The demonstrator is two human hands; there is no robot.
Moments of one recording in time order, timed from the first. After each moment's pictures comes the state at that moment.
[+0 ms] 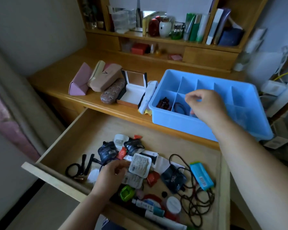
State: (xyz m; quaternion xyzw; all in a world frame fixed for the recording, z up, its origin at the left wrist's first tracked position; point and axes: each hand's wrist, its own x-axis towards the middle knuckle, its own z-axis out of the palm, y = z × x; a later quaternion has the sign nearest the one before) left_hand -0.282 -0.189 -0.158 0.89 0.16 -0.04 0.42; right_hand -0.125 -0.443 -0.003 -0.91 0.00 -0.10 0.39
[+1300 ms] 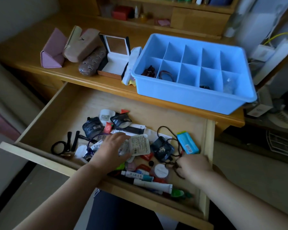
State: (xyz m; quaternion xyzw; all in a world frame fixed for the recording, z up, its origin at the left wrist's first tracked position) left_hand -0.278 -0.213 -0.164 0.97 -0.07 -0.08 0.23; right_hand -0.272 -0.492 -0.173 -0.92 -0.20 0.27 -0.19
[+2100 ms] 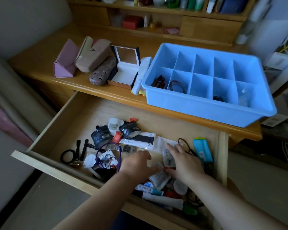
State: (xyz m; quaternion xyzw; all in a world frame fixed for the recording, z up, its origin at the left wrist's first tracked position) left_hand -0.264 -0.268 -0.164 0.96 0.00 -0.20 0.18; right_hand -0.240 -0.450 -0.189 -0.97 -0.13 0.19 0.08
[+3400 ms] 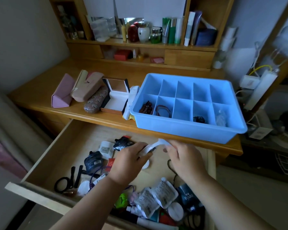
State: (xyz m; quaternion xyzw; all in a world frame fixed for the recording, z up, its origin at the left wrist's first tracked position) left_hand -0.229 -0.265 -0.101 0.92 -0.13 0.11 0.37; right_hand -0.227 -0.451 -0.076 -0.93 -0.12 -0.10 0.35
